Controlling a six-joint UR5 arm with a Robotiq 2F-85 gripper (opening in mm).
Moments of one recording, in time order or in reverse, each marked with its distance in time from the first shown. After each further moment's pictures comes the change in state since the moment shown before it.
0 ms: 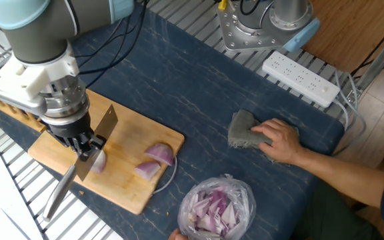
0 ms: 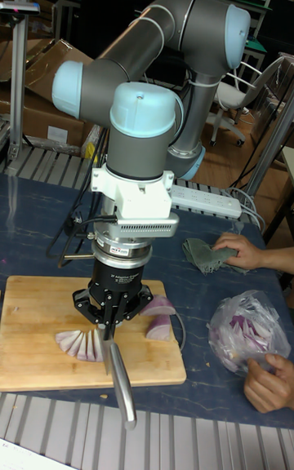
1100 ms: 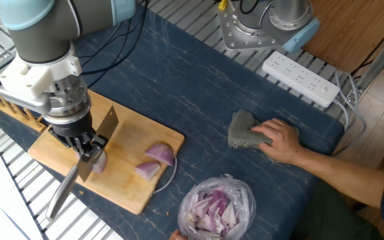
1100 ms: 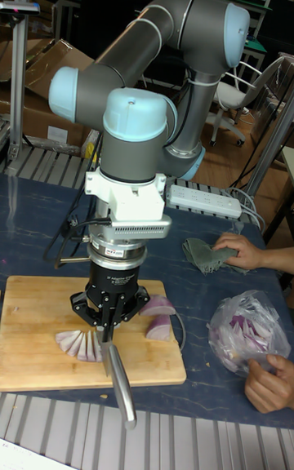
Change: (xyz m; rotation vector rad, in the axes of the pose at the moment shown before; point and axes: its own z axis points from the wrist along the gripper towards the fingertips) arm 0.008 -0.009 0.013 0.007 -0.014 -0.029
